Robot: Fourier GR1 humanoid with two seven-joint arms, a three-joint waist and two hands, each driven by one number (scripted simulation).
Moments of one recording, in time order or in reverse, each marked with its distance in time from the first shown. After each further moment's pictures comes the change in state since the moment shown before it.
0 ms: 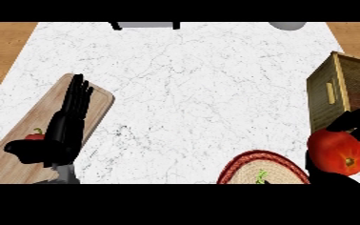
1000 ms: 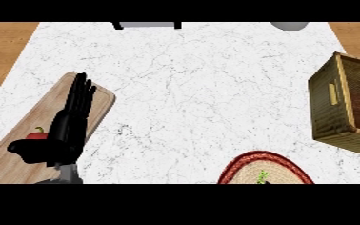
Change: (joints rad) left arm -0.005 -0.013 -0.016 -0.013 -0.015 0.009 0.012; right arm -0.045 -0.174 -0.781 0.215 -0.426 0.122 -0.454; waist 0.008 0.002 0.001
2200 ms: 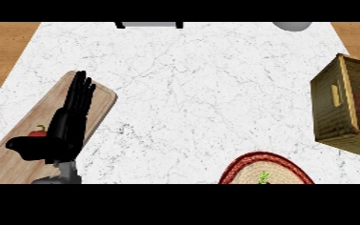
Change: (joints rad) left arm -0.017 0.007 0.013 0.012 0.010 -0.018 -0.001; right arm 0.071 -0.113 -0.109 0.498 -0.043 -0.223 -0.318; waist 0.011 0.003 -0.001
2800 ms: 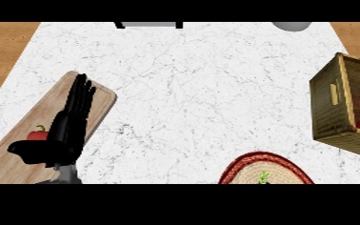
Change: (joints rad) left arm 0.023 -0.006 -0.005 -0.004 -0.010 0.000 -0.009; right arm -0.017 -0.020 -0.036 0.109 -0.096 -0.079 -0.139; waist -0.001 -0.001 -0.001
